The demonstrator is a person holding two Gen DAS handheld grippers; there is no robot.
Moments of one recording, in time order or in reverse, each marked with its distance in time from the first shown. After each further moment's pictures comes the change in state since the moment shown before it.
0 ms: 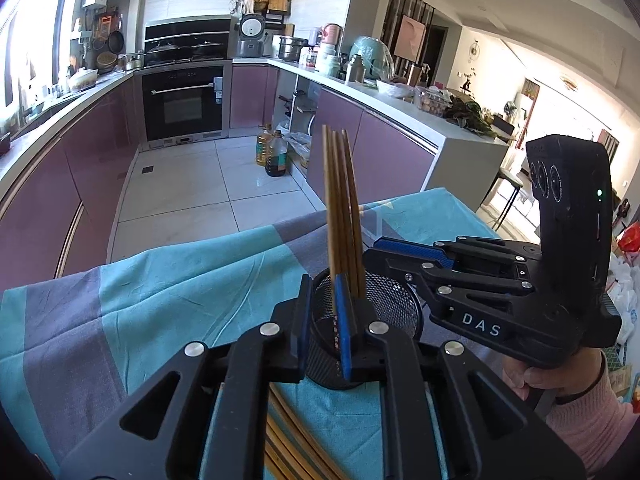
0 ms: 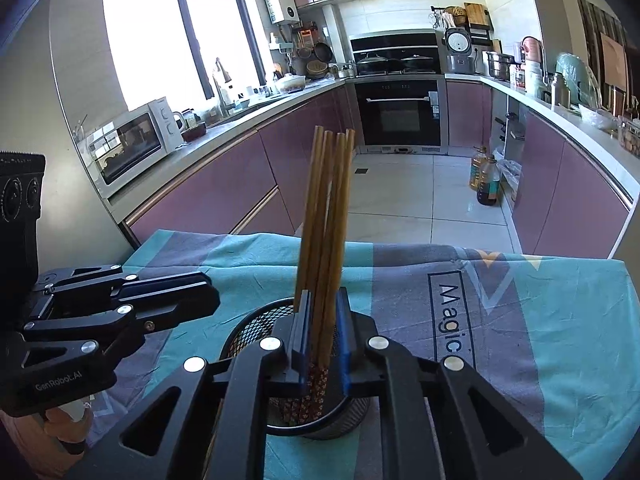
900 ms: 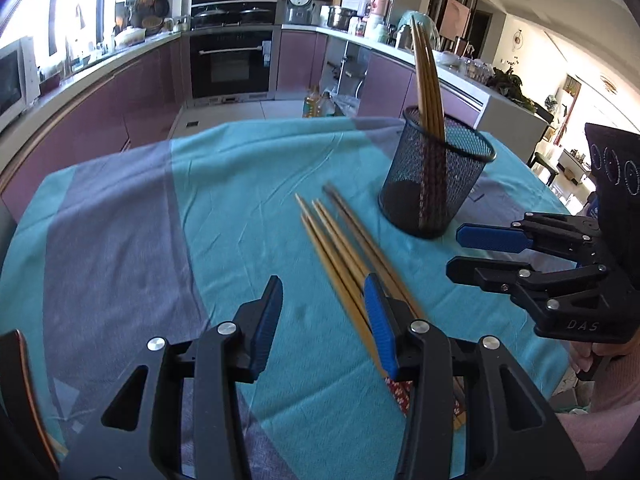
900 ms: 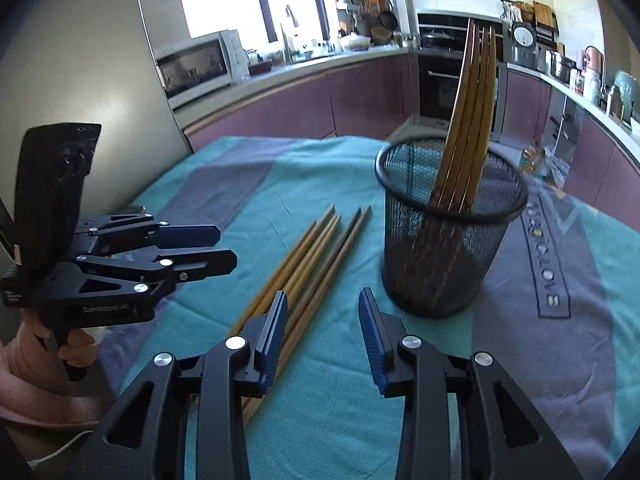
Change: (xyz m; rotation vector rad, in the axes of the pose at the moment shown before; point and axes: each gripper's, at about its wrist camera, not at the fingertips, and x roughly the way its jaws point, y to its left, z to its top) left arm -0.030 0.062 -0.144 -0.088 0.111 0.128; right arm 0.005 0.071 -0.099 -0.155 0.169 0.131
